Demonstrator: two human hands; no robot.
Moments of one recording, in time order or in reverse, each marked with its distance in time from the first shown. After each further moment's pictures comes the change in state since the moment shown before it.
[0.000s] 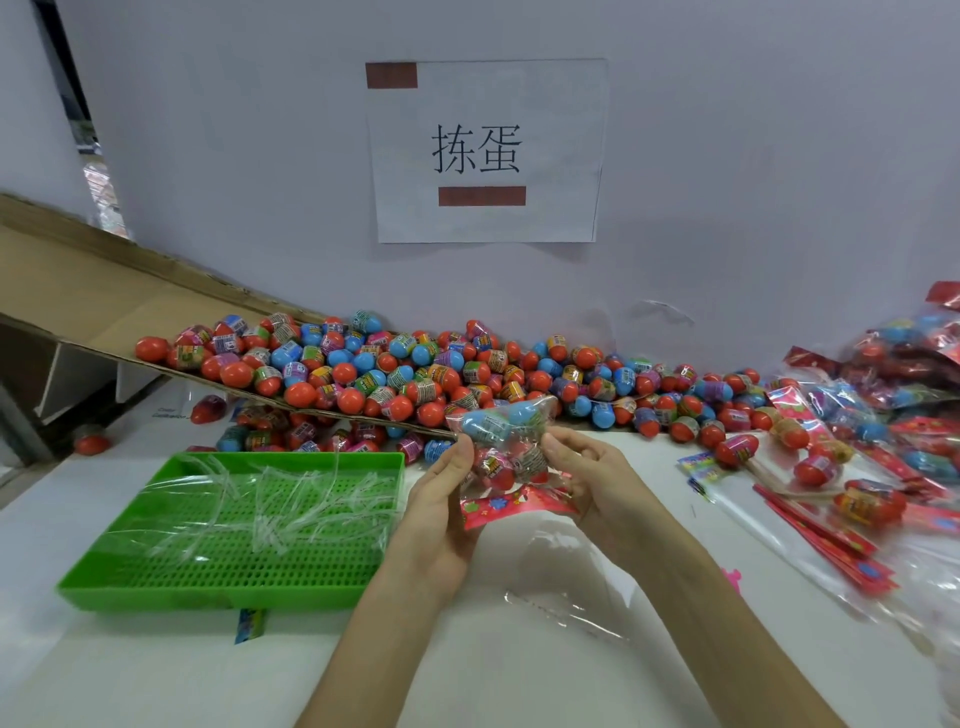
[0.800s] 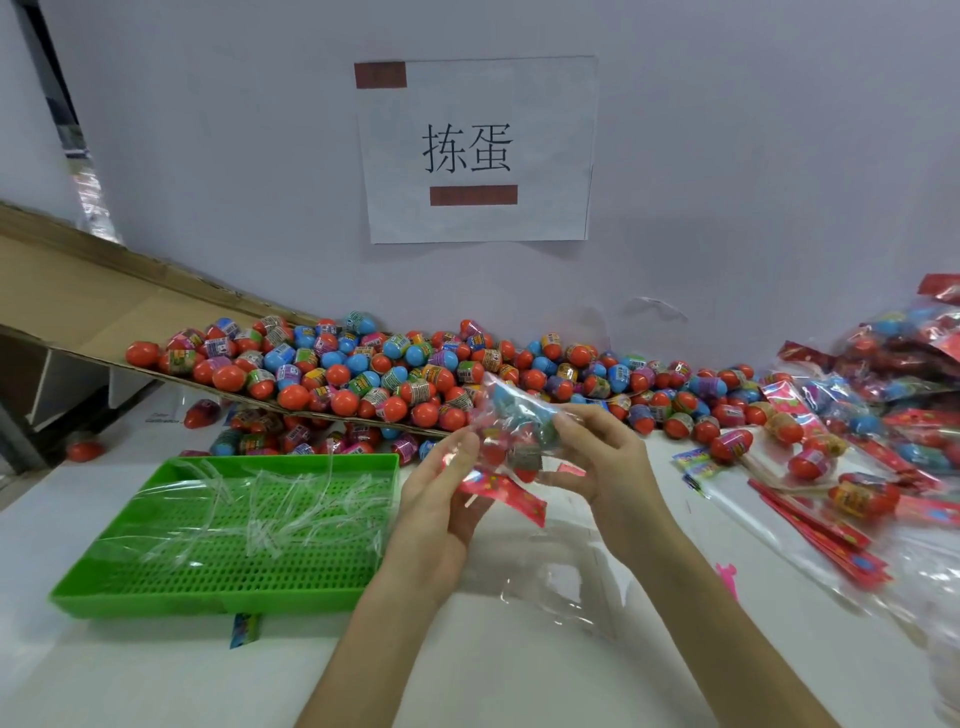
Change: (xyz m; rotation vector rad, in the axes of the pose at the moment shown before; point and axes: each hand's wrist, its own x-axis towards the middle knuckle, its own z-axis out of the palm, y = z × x) left_hand 0.008 -0.005 -0.004 0.123 0.028 0.164; right_hand 0.005 0.003 -0.007 -0.099 0.170 -0.292
